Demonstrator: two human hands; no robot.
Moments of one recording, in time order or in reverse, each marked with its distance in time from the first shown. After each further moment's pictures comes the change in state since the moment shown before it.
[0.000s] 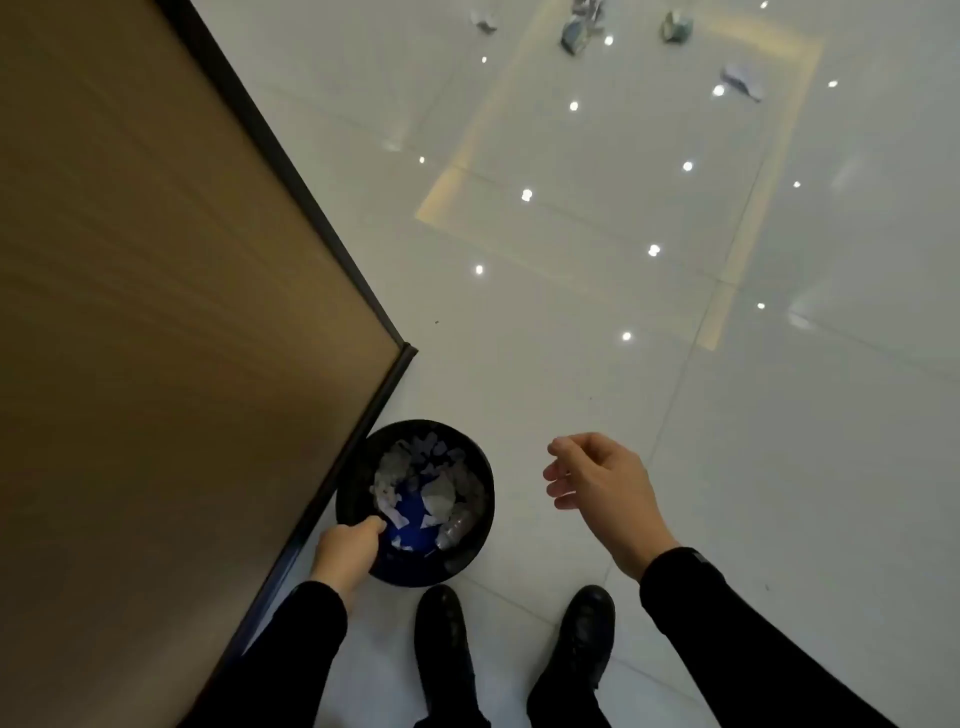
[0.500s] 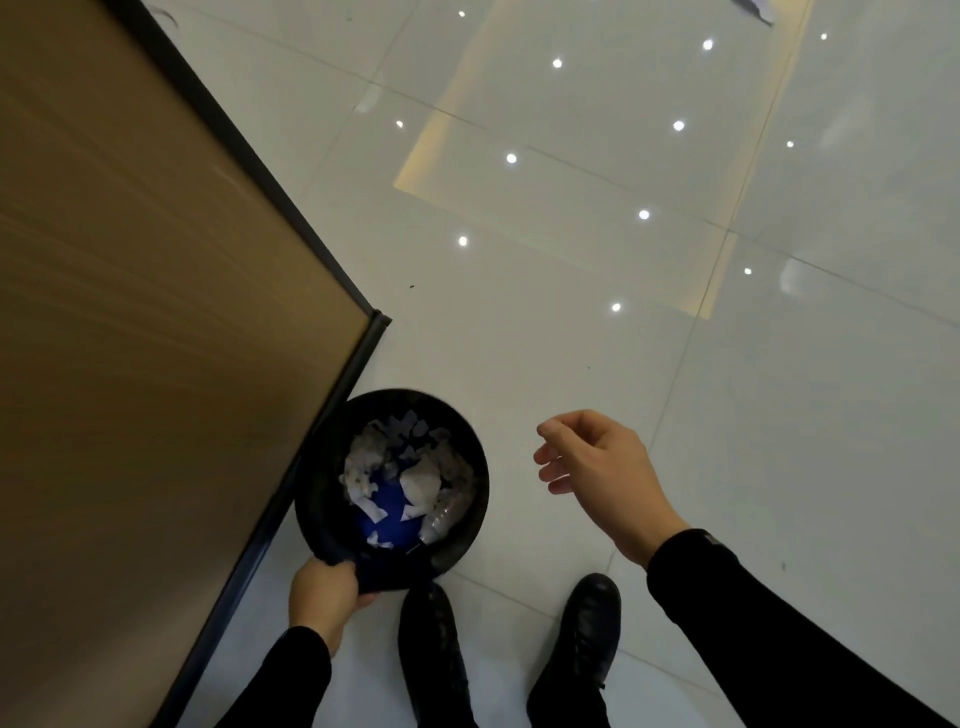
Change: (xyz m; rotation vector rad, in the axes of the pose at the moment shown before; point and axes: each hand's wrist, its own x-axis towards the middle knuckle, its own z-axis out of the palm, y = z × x) left_hand 0.072 -0.059 0.033 -0.145 0.058 -0.058; right_hand 0.053 0.043 0.006 -0.014 -0.010 0.011
